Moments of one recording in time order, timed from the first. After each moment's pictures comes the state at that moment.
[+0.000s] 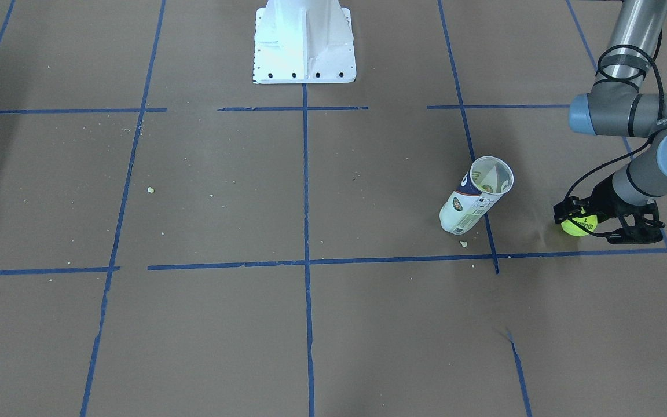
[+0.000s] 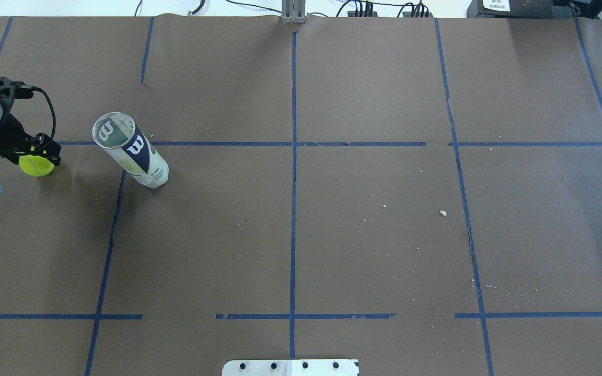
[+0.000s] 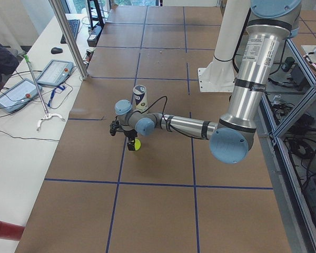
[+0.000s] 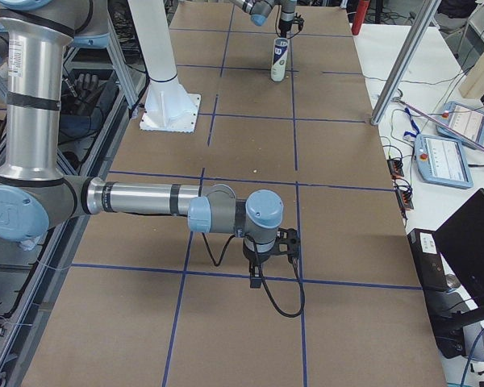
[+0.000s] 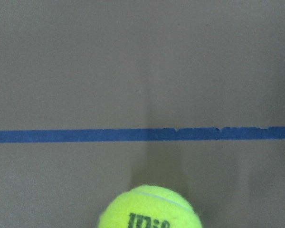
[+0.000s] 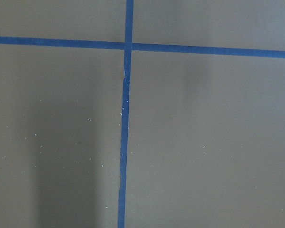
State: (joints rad) left arm -1.03 -1.79 -1.42 -1.90 -2.24 -0.63; right arm 1.54 -1.71 1.70 -1.58 2.29 -0.01
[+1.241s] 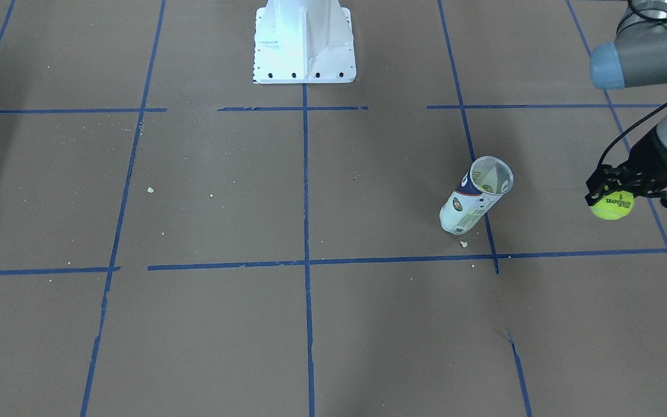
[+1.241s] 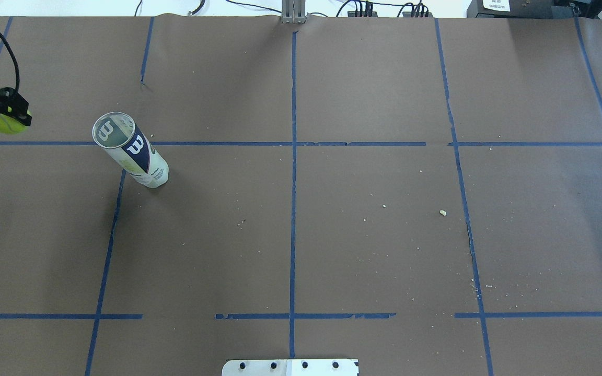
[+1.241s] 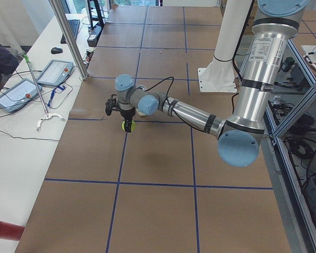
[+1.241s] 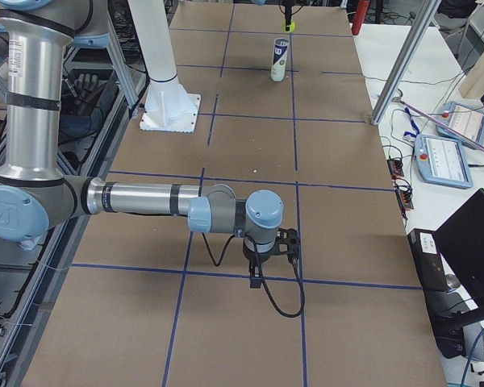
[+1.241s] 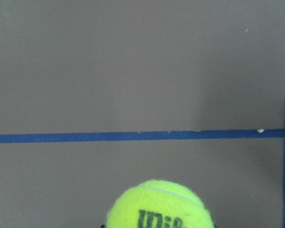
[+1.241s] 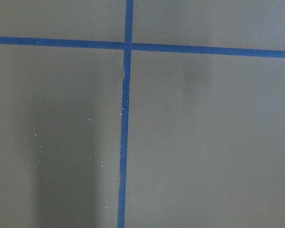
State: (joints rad) left arm -1.19 -1.79 -1.81 -1.59 -2.24 -0.63; right arm 1.54 -1.71 1.70 -1.58 2.29 -0.01
